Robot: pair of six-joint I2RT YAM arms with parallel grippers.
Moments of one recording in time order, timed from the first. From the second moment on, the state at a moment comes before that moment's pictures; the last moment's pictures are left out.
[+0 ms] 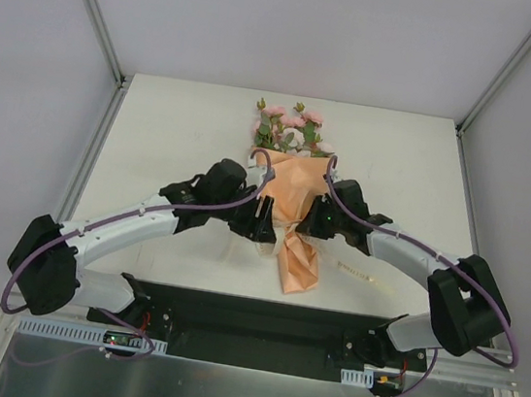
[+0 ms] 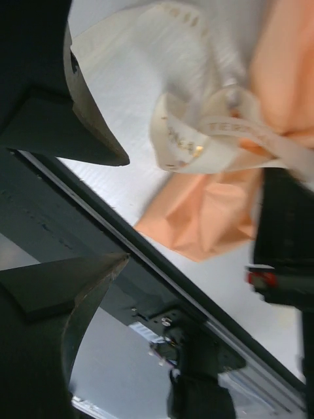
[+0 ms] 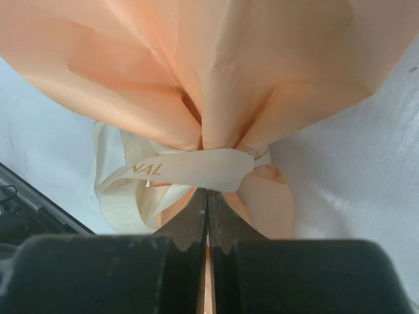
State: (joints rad) left arm -0.78 1.27 0.84 -0.34 0.39 -0.54; right arm 0.58 1.44 0.74 -0.11 -0.23 0.62
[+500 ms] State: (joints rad) left arm -0.66 1.76 1.30 -0.34 0.48 -0.35; right arm 0.59 1.41 0.72 -0.13 -0.24 0.61
